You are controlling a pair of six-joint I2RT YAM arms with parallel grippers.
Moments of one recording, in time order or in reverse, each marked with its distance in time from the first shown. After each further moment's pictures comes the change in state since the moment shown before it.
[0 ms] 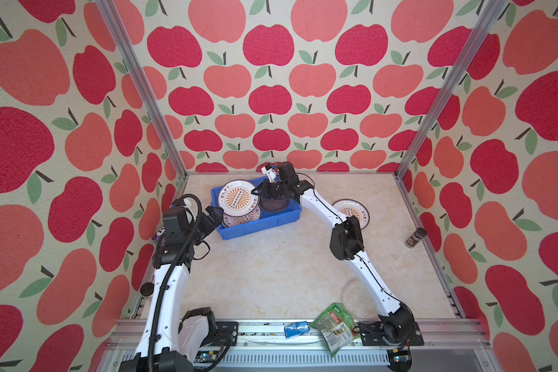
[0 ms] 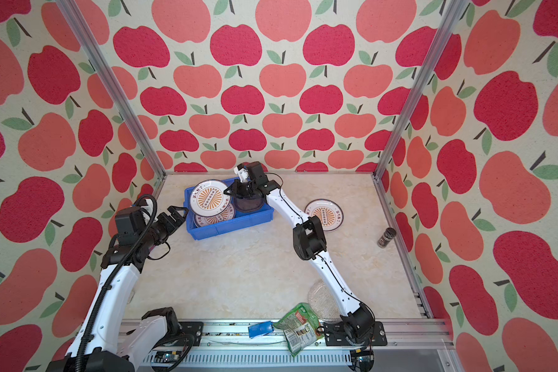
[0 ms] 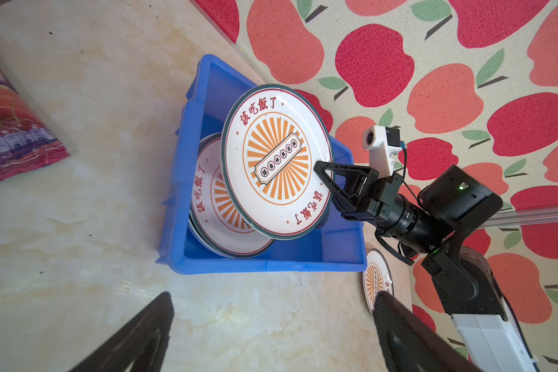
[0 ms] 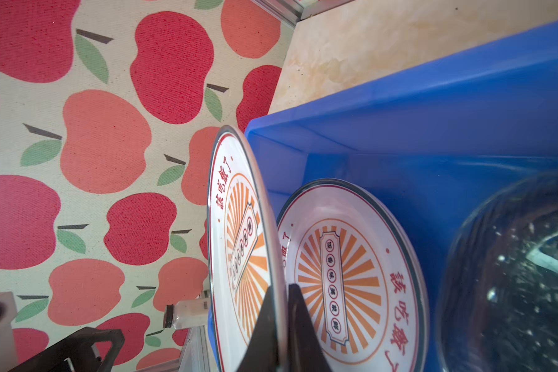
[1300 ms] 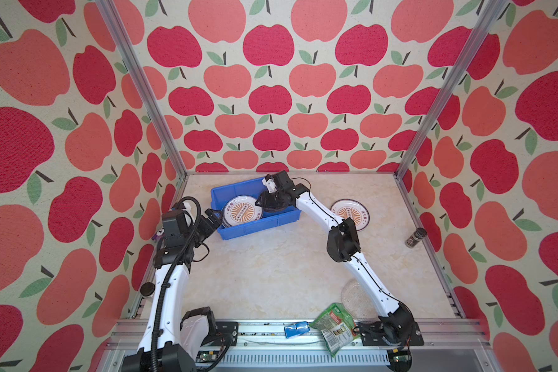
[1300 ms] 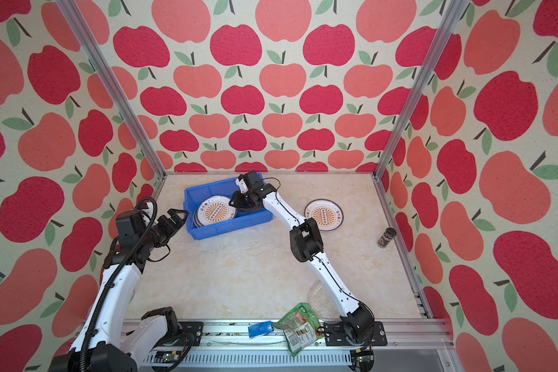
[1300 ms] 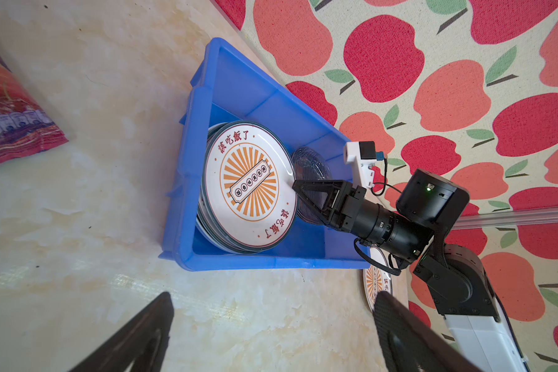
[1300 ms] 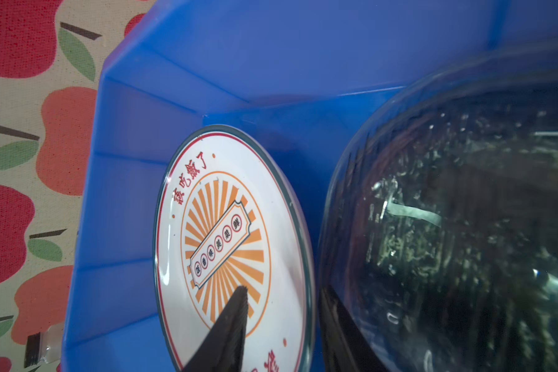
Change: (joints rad) left arm 0.017 0.025 -0.048 0.042 0.050 0.000; right arm 0.028 0.032 0.031 -0.264 0.235 -0.237
